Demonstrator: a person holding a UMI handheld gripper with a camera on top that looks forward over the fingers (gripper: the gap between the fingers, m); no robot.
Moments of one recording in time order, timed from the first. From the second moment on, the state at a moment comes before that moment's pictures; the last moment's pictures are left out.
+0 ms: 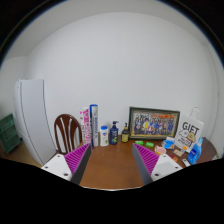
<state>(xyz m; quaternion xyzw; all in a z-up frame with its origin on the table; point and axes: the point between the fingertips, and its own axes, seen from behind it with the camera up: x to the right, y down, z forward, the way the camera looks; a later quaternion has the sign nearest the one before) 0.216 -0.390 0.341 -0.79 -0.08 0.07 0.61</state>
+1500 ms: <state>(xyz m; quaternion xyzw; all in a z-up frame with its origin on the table) 0.523 -0.174 -0.006 -0.83 0.01 -0.01 0.55</state>
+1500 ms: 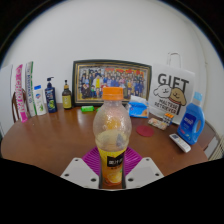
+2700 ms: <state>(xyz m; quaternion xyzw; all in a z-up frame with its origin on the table) 0.425 0.031 0.129 -0.50 0.50 0.66 0.26</state>
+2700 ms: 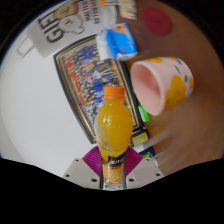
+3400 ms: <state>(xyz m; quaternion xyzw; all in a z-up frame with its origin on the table) 0.678 0.047 0.093 -0.80 0.00 0.05 0.60</state>
